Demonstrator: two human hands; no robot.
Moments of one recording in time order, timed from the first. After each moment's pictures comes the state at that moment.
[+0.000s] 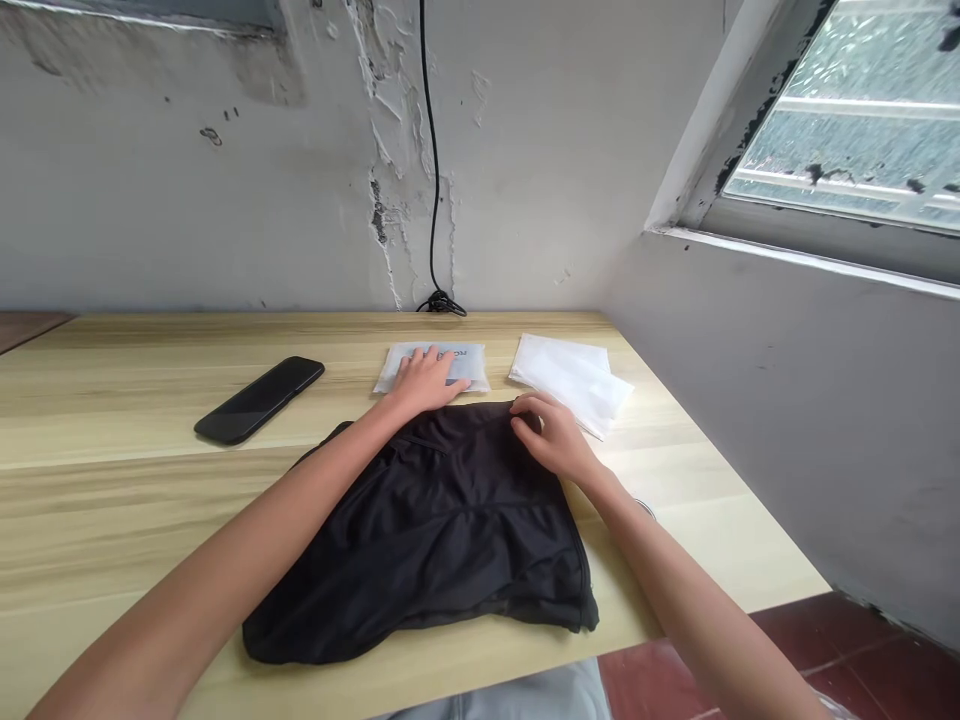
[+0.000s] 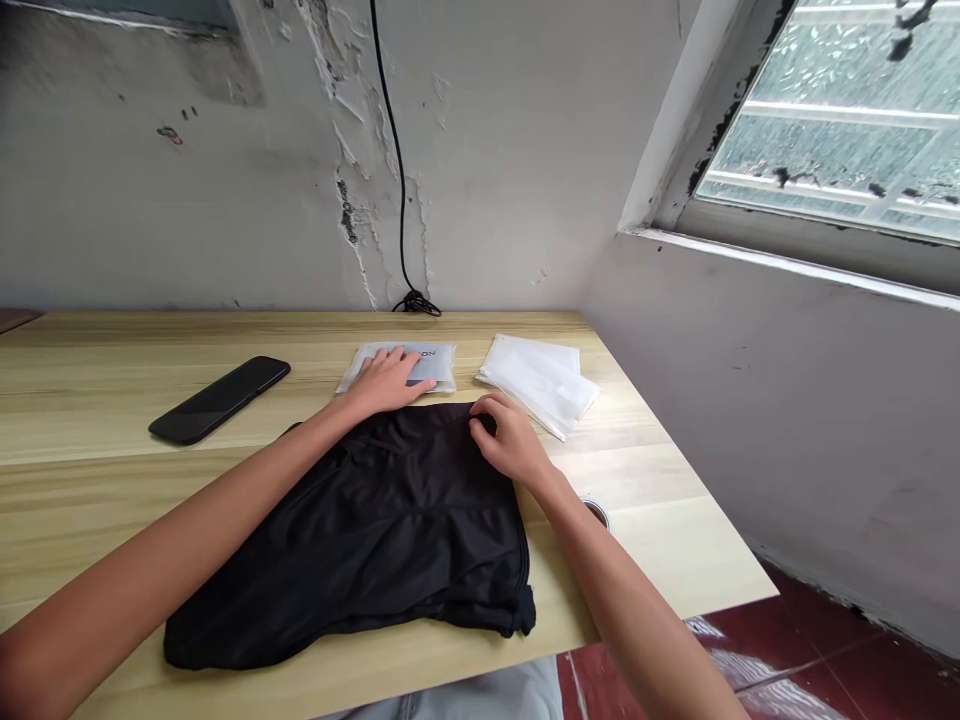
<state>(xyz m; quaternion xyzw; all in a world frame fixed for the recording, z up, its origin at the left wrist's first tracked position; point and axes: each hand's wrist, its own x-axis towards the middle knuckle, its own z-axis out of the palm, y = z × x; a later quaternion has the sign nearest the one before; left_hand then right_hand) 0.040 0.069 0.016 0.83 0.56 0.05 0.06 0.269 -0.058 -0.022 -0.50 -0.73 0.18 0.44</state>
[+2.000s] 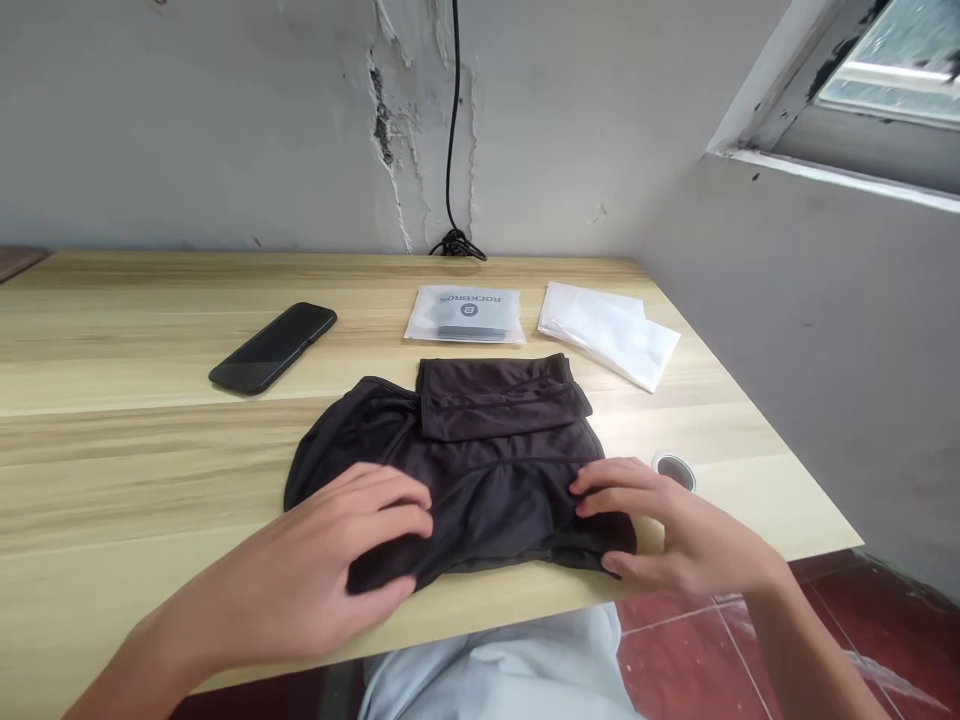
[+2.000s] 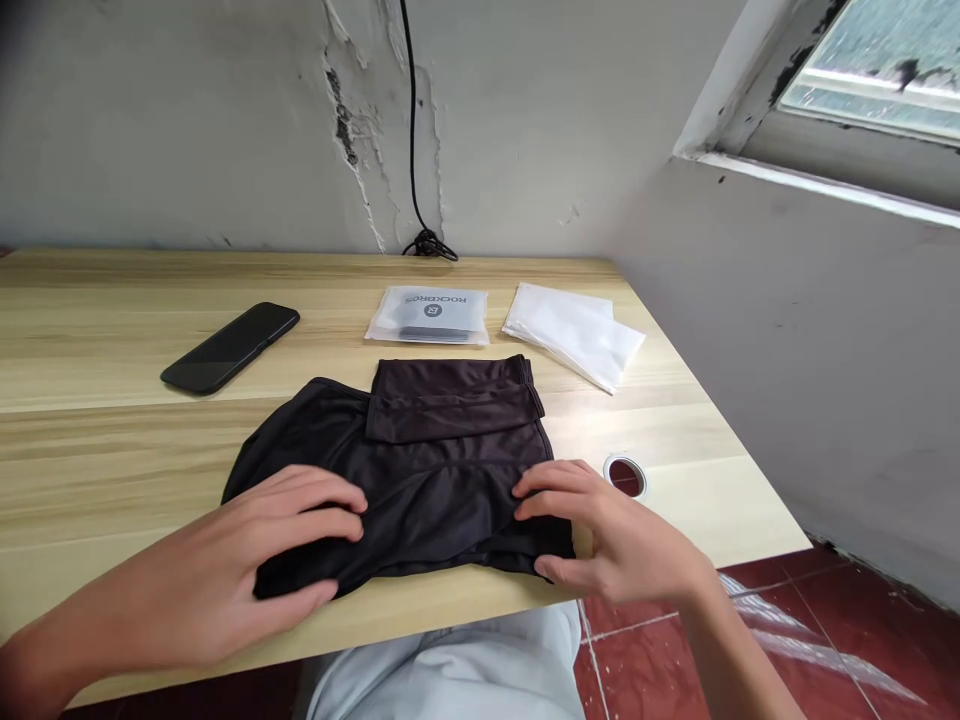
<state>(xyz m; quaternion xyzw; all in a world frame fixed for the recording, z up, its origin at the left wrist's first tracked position) -0.091 -0.137 0.044 0.93 0.32 0.07 0.17 0.303 -0.197 0.010 -0.43 -0.82 0.30 0.21</state>
